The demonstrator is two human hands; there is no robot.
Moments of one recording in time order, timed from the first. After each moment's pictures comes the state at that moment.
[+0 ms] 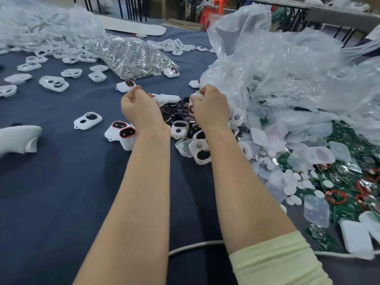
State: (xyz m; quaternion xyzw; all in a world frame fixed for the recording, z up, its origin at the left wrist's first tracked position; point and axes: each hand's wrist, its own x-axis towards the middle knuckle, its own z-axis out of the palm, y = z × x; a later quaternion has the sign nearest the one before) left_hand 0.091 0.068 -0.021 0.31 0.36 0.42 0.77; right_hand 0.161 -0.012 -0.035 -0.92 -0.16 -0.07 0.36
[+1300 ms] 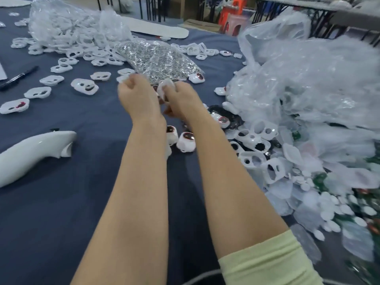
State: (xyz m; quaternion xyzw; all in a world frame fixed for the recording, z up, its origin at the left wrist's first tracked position) left_hand 0.072 0.141 0.000 0.51 0.36 0.42 0.66; right_hand 0.133 0.111 -0.020 -0.81 -0.28 0.17 0.49
